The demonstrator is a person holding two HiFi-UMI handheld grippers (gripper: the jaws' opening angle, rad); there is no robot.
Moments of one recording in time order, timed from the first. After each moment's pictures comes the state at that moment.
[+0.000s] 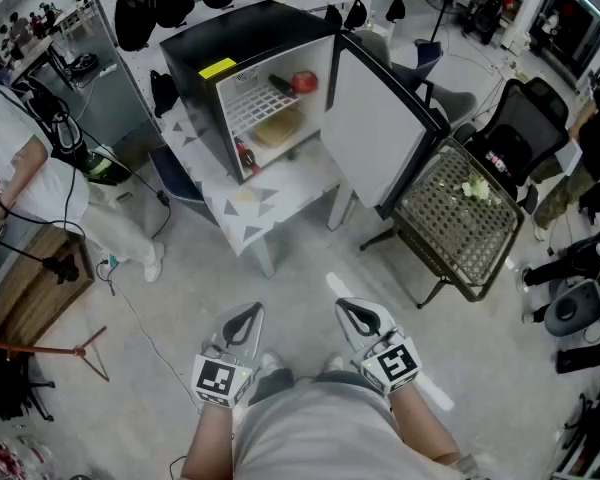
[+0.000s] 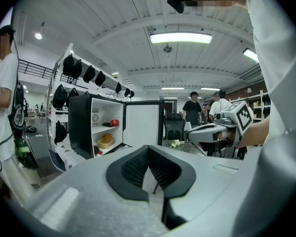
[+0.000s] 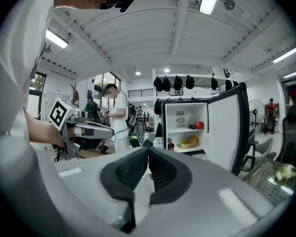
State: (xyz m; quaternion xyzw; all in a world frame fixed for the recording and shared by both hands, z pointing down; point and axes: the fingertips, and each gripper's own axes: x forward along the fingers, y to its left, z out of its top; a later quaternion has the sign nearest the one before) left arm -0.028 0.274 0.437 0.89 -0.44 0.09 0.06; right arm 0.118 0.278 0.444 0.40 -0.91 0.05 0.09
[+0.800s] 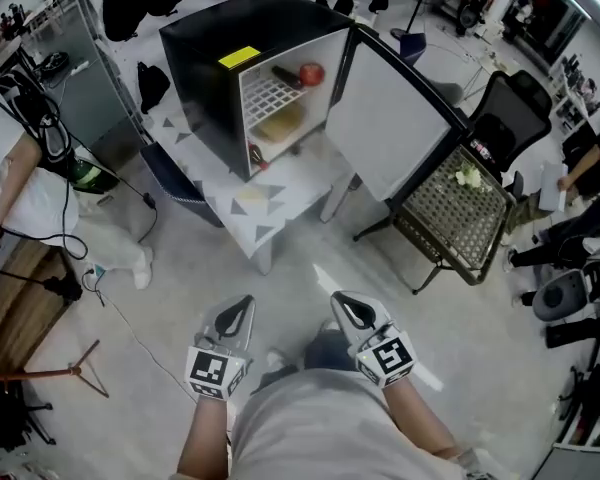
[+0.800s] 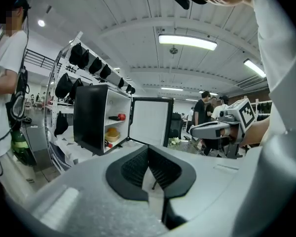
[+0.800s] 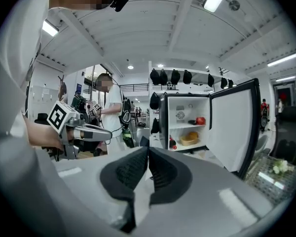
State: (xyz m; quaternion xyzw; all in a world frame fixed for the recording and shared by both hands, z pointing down) left arm -0.141 0.229 0.469 0.90 -0.42 0.08 0.09; right arm 0.015 0.244 0.459 0.45 -0.89 0.07 0.11
